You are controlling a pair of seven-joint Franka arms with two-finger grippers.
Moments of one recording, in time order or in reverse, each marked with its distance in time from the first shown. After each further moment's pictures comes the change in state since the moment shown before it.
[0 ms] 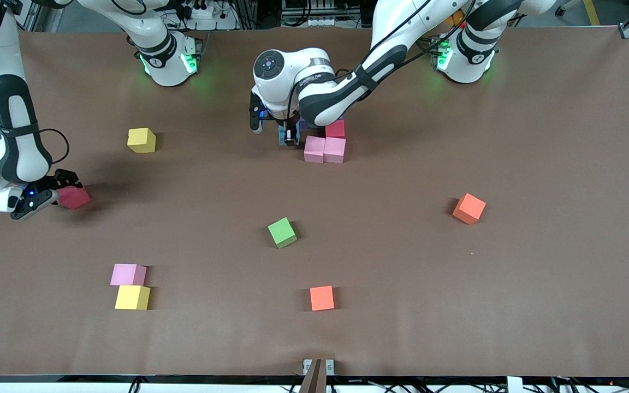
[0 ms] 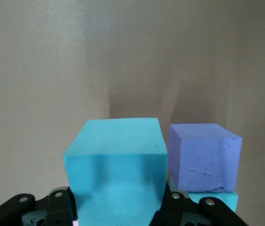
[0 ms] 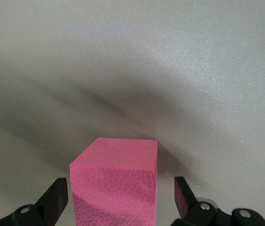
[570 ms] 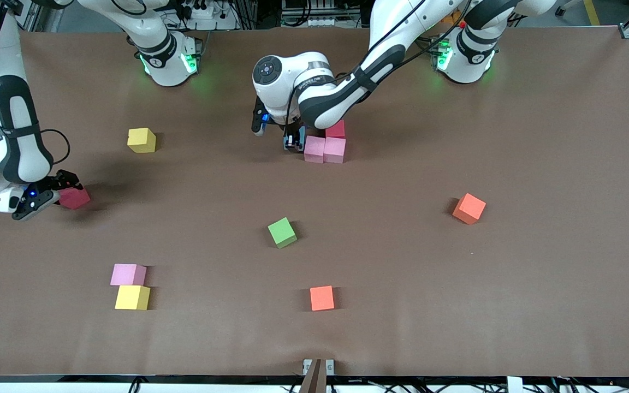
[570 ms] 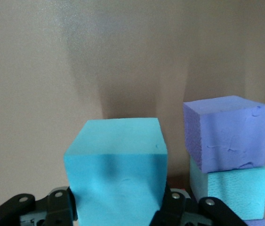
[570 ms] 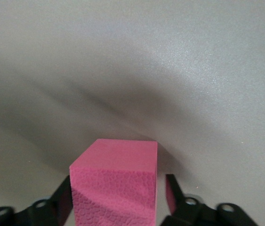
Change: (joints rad) left arm -0.042 0.001 0.072 0.015 0.000 -0.017 0.154; right arm 0.000 0.000 0.002 0.000 0.000 0.002 0.000
